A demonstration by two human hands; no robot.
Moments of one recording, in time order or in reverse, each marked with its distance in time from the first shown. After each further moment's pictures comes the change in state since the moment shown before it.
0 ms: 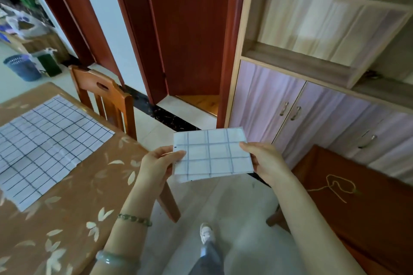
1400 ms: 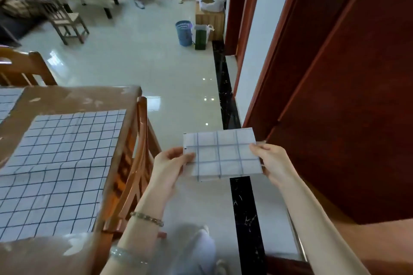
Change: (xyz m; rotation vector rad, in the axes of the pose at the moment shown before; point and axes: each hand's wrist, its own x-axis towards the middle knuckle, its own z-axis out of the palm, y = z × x) left_hand 0.508 0.248 -0.026 -0.387 0.816 0.041; right_hand 0.630 -0.214 0.395 -0.569 -0.742 0.076
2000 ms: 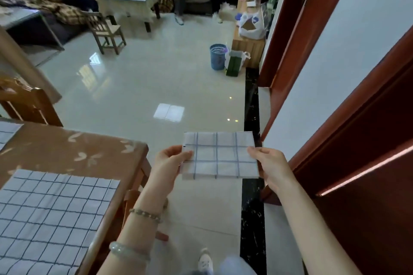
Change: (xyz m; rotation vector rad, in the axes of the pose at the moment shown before) left_hand 0.294 0.172 0.038 -0.177 0.111 0.067; right_hand 0.309 -0.183 0.119 -0.099 -0.172 -0.036
